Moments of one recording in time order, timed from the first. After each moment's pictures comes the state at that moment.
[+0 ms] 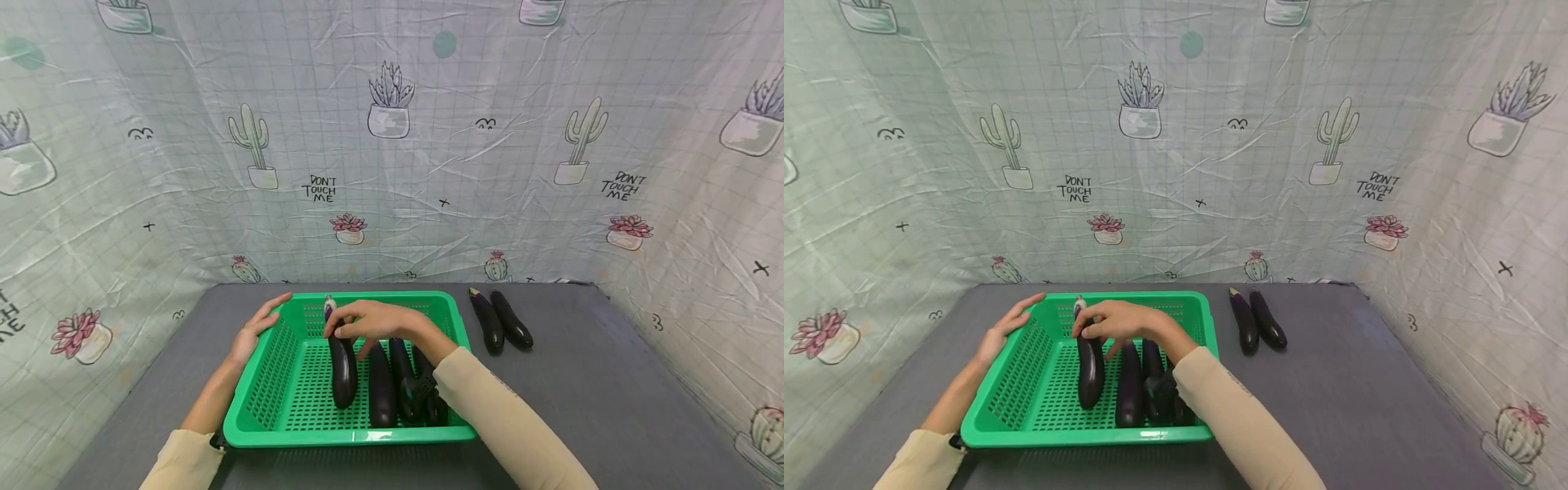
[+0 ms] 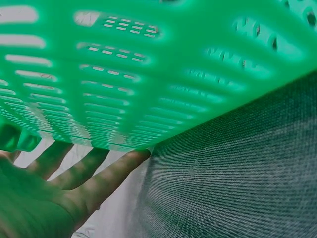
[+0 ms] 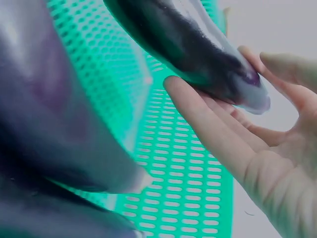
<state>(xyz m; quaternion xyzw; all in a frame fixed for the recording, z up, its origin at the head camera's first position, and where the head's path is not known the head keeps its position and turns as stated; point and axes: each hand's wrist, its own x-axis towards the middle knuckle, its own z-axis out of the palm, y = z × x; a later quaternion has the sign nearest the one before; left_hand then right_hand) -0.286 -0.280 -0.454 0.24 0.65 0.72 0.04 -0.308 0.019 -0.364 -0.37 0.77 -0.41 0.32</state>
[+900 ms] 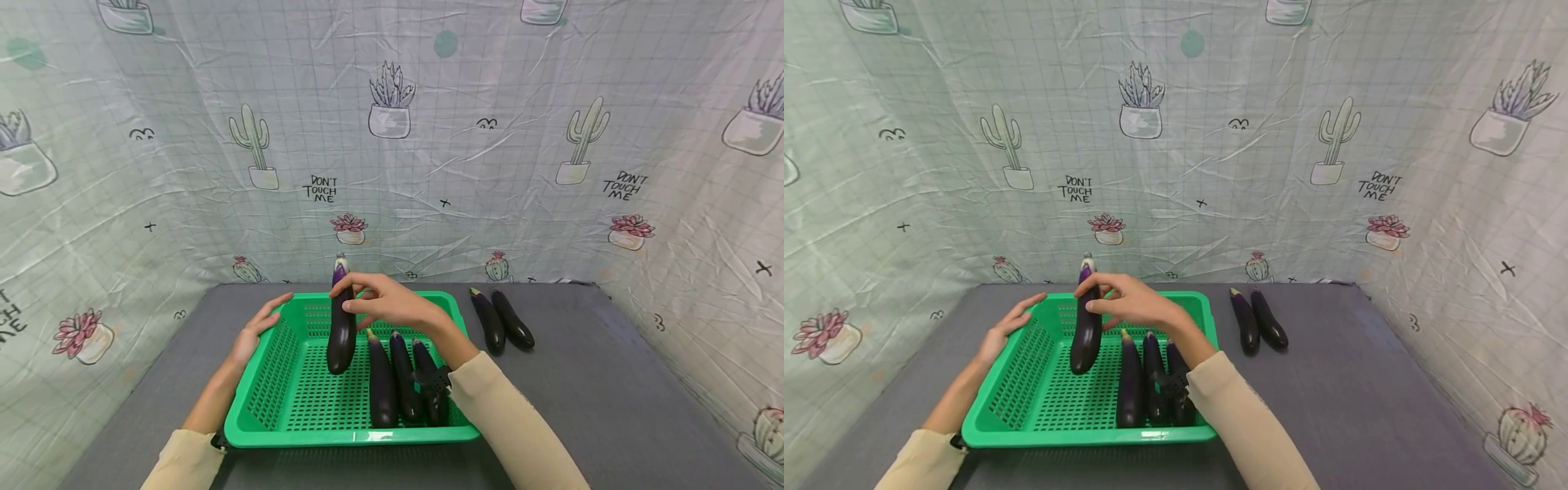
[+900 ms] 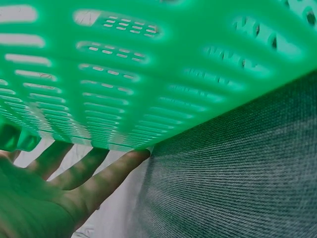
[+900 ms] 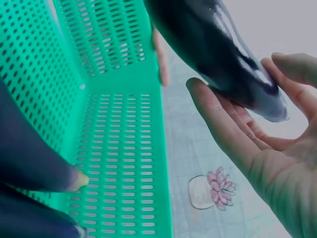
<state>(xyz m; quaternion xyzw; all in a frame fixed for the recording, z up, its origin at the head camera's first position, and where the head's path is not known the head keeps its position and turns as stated) -0.286 -0.280 -0.453 0.24 0.65 0.72 0.05 -0.298 0.041 -0.333 -0.38 0.74 -0.52 0.20</state>
